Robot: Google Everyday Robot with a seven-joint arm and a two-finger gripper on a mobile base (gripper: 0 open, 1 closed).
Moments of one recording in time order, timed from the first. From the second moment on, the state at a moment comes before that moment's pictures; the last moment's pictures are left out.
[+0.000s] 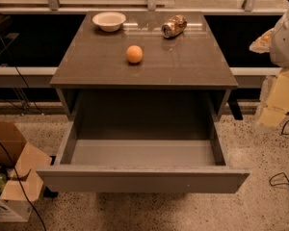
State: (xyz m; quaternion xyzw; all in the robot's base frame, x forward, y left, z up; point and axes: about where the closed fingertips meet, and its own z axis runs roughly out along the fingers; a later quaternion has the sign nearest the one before) arm 0.438 -0.217 0.976 -0.60 0.78 -0.03 0.16
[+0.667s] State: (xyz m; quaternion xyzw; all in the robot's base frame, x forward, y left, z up) arm 0.438 -0.215 0.975 -0.60 0.78 -0.03 0.16
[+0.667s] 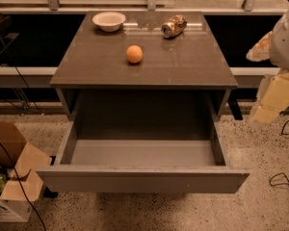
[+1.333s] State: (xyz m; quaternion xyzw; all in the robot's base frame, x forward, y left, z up) arm 0.403 -0.199 0.884 -0.61 0.79 0.01 0.09
